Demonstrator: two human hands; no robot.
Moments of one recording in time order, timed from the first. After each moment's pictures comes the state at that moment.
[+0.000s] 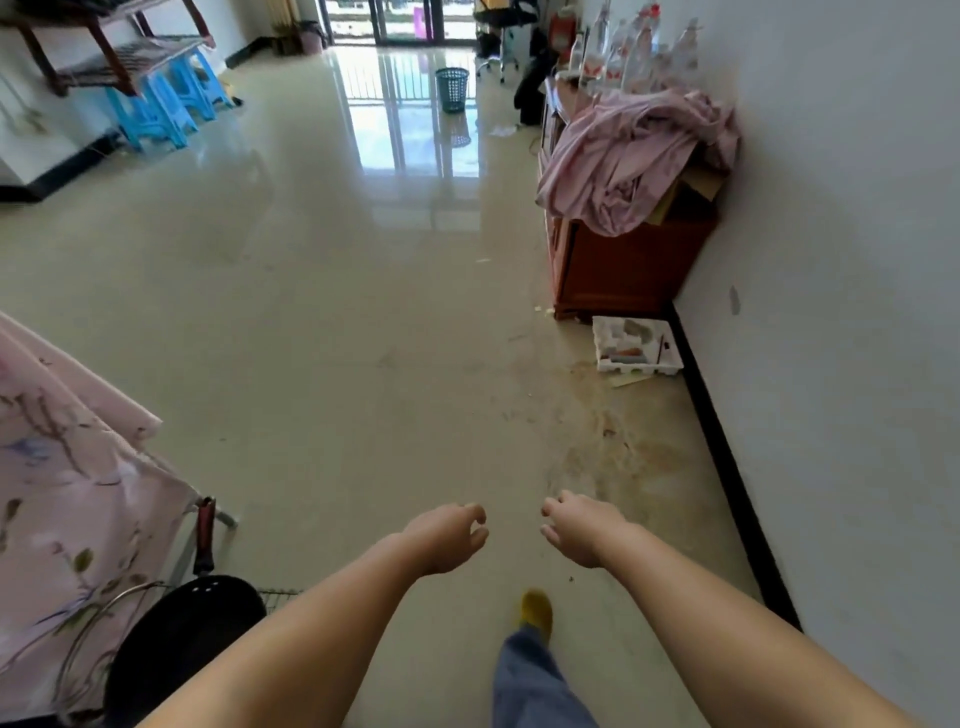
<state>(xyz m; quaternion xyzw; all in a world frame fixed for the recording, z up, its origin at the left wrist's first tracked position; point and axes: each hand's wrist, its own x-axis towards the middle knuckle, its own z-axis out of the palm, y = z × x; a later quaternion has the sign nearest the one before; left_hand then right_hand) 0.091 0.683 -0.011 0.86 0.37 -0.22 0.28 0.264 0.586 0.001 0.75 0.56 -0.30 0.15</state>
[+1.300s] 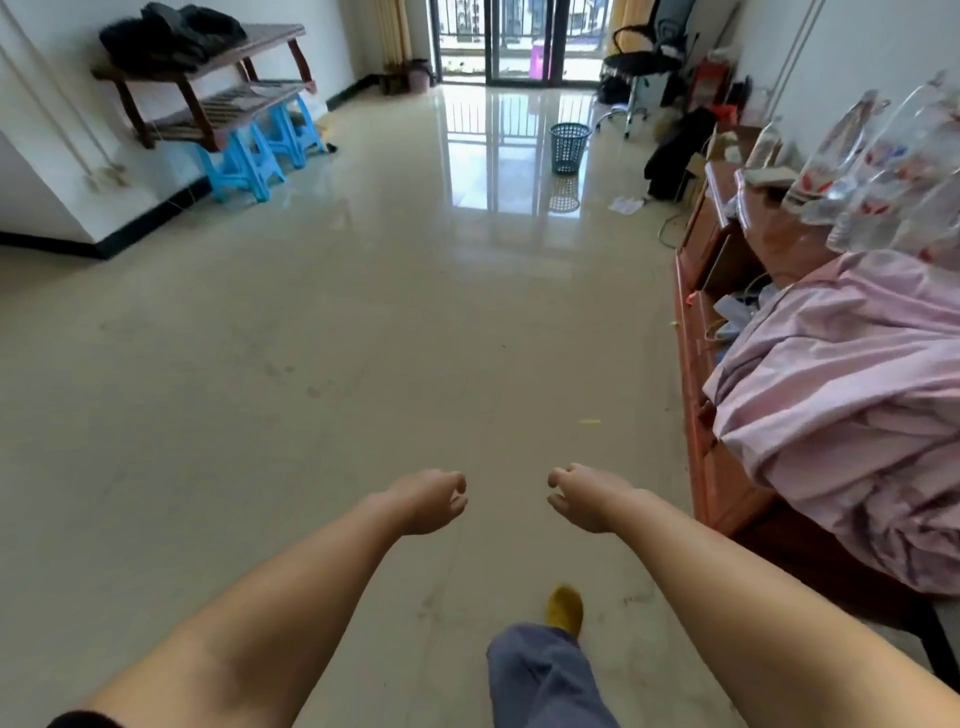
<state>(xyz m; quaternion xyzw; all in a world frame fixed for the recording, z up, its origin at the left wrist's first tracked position) 0.340 1.561 0.016 0.84 0.46 -0.20 0.23 0.553 1.491 0.011 0.71 0.63 -0.27 0.15</state>
